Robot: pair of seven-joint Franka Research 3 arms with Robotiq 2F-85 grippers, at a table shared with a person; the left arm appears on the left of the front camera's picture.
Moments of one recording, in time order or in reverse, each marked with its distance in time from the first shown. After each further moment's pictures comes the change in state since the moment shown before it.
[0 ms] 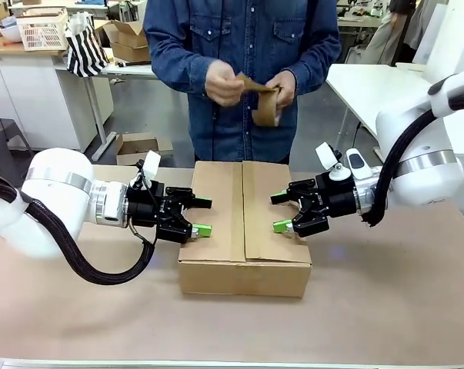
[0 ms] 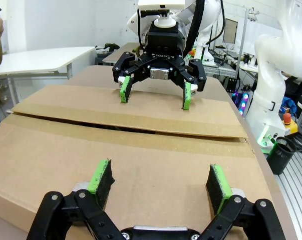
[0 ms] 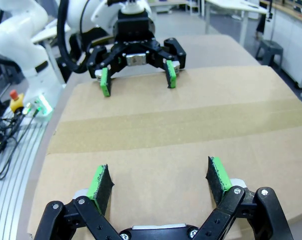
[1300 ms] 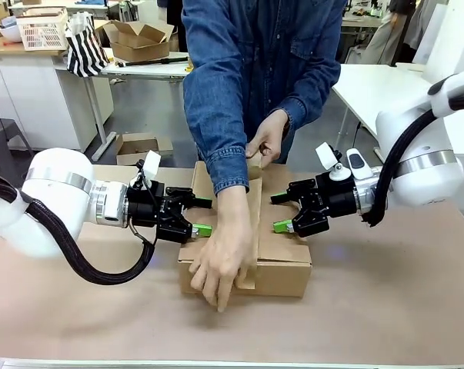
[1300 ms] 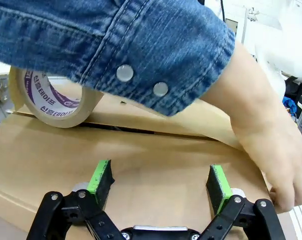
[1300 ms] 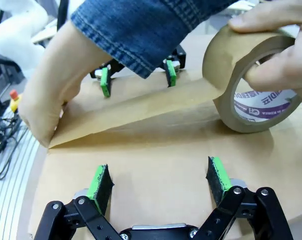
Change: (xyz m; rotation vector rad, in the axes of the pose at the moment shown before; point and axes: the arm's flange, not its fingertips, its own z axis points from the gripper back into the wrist) left arm 0.000 0.000 0.000 0.000 0.000 0.000; right arm 0.000 0.000 0.000 0.000 0.000 0.000
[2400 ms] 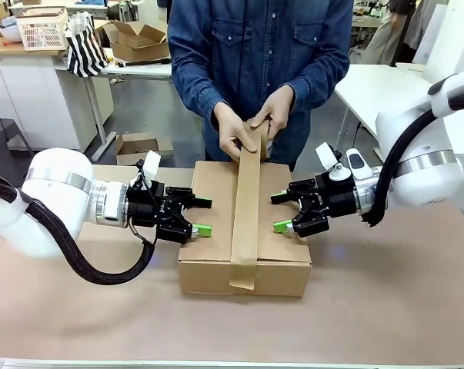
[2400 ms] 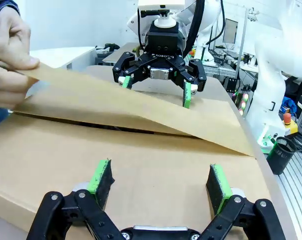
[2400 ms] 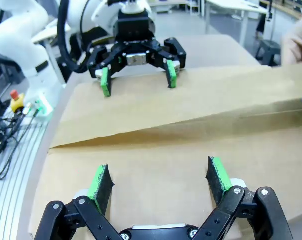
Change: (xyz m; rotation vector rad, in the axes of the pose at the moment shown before) left arm 0.000 0.000 0.000 0.000 0.000 0.000; right arm 0.000 0.000 0.000 0.000 0.000 0.000
